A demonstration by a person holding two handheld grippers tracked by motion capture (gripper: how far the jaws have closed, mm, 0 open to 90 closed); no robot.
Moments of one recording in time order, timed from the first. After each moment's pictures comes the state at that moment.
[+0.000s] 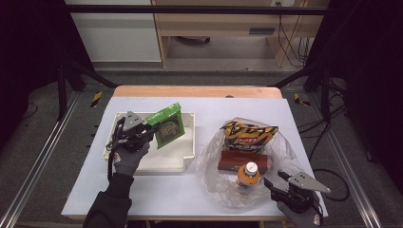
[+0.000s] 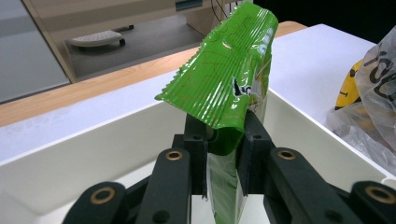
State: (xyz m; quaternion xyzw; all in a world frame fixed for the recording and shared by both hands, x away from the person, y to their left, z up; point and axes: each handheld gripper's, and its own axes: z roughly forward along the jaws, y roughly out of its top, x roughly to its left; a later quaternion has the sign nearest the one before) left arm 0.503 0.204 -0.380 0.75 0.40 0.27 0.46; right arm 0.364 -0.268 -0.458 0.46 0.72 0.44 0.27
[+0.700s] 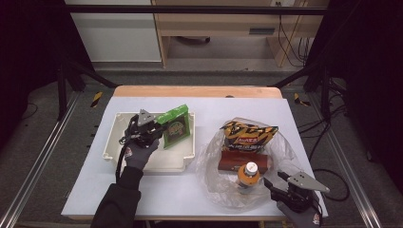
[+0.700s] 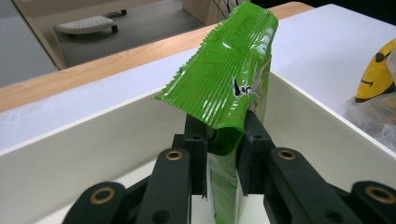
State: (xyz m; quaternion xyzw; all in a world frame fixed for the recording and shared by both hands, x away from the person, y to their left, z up) left arm 0.534 0.186 -0.405 0.76 0.40 0.25 0.44; right arm 0.366 -0.268 -0.461 0.46 0.73 0.44 0.27
